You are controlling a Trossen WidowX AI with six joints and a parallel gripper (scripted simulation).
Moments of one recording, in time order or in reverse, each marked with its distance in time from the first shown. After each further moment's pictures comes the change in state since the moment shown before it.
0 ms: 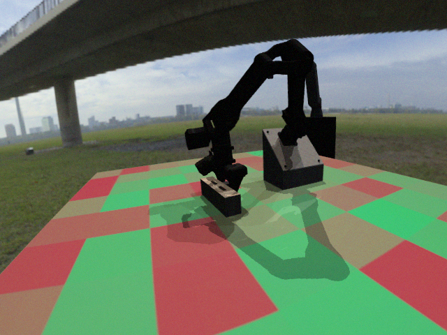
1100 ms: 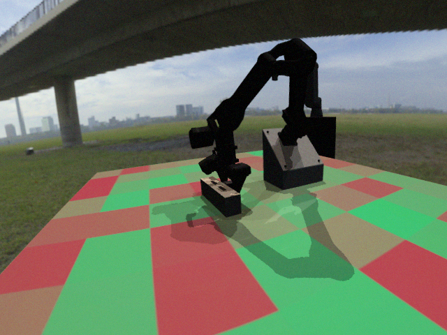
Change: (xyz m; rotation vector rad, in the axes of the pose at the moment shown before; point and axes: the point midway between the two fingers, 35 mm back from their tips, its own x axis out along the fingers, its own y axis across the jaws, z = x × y) arm 0.001 0.000 -0.010 -0.015 -0.017 -0.002
